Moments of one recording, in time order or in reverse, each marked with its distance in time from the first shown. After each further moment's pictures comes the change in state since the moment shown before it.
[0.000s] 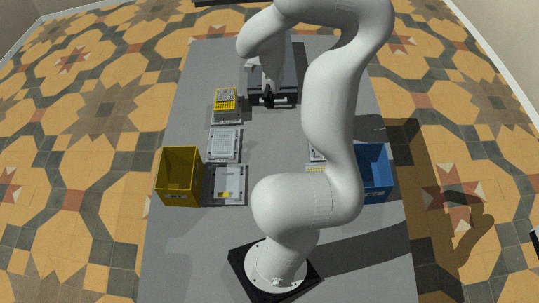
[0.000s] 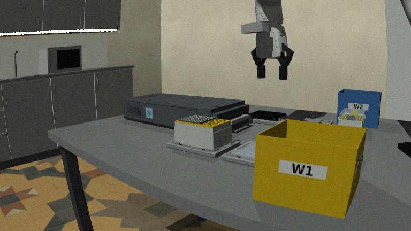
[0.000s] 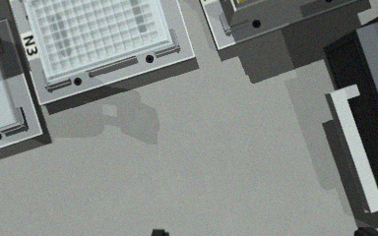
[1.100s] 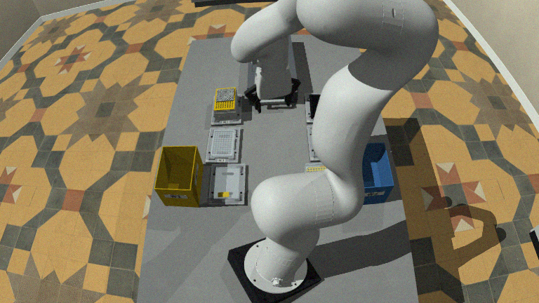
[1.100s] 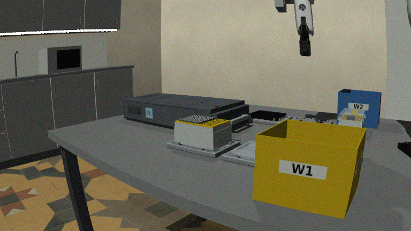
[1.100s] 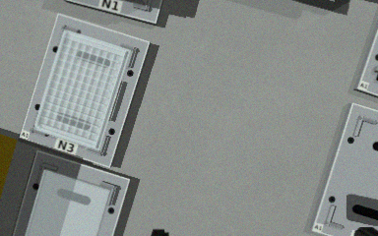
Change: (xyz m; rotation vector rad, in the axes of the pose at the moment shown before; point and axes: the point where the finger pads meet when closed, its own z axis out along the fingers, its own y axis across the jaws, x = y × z) arm -0.033 -0.108 -0.072 0.005 0.009 0.961
